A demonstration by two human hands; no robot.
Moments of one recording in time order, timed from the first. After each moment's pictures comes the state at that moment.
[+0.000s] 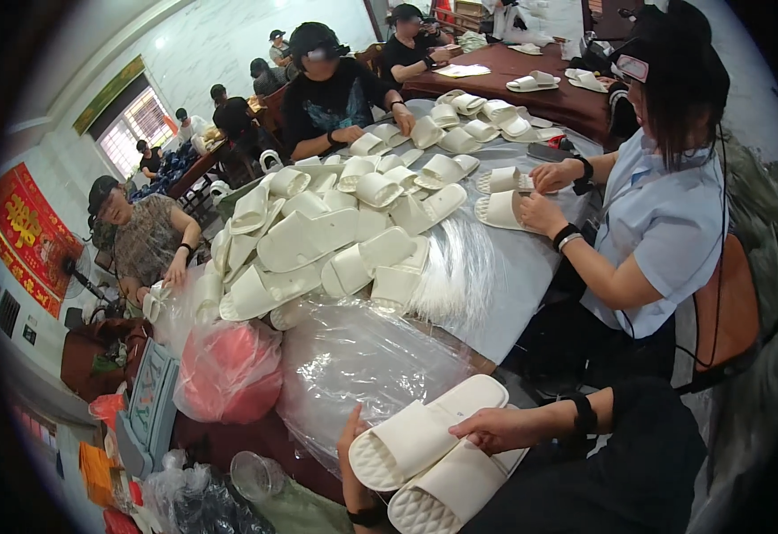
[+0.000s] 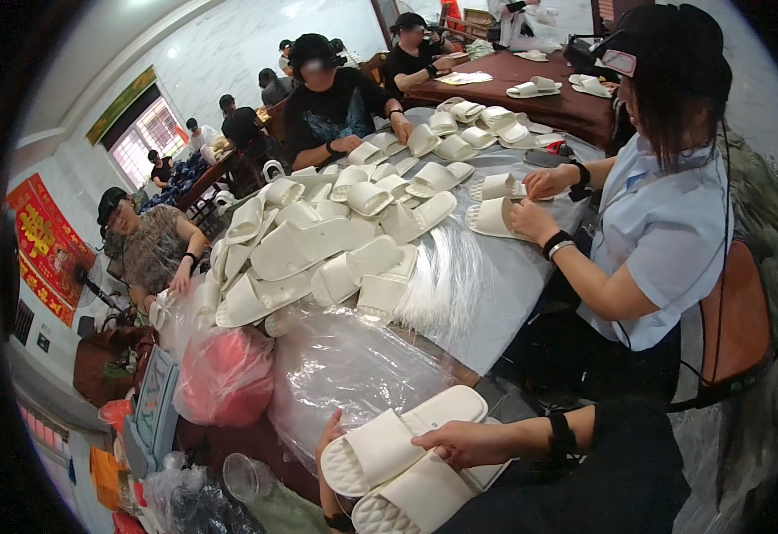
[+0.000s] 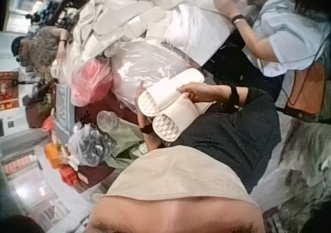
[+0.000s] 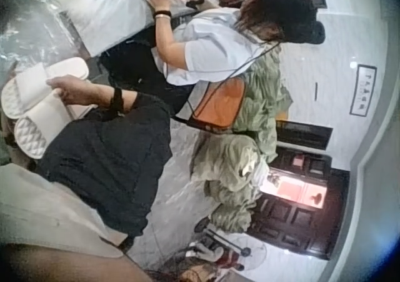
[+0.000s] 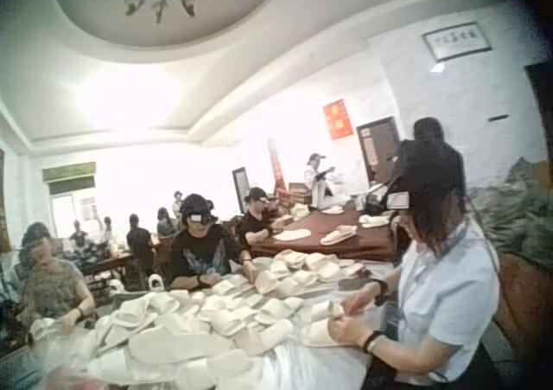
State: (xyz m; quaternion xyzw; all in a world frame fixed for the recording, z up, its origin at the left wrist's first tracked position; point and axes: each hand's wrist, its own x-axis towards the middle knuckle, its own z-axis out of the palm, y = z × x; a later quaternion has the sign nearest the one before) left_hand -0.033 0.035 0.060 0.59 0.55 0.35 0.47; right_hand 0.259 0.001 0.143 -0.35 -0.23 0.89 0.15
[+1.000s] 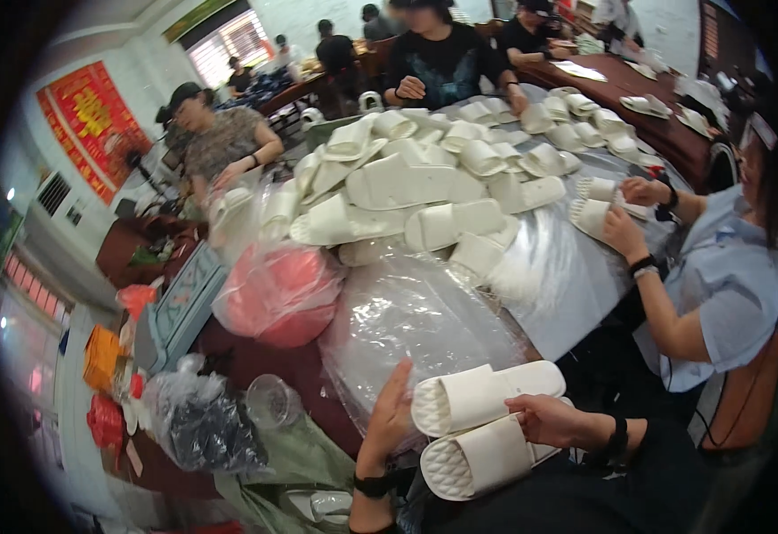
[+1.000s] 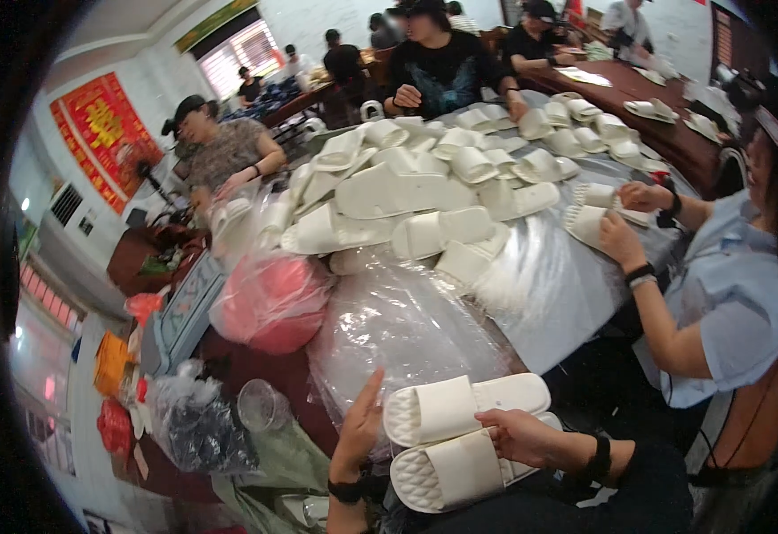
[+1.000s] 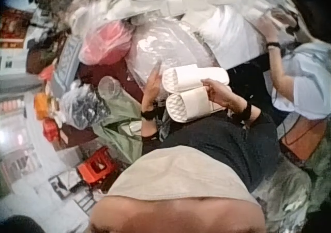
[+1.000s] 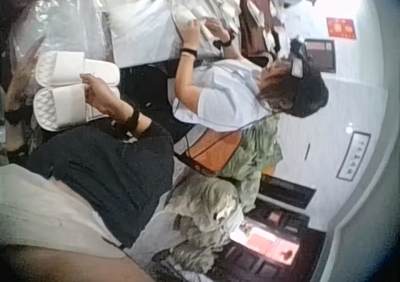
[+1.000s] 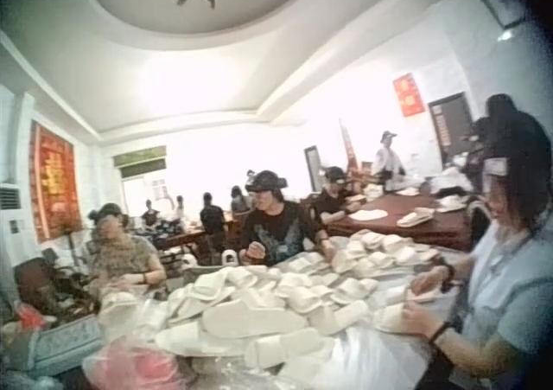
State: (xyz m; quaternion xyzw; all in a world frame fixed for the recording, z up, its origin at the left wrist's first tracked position) left_hand -0.010 0.017 0.115 0.65 0.51 0.40 0.40; right_hand 0.269 0.003 0.136 -0.42 -0.13 0.87 0.20
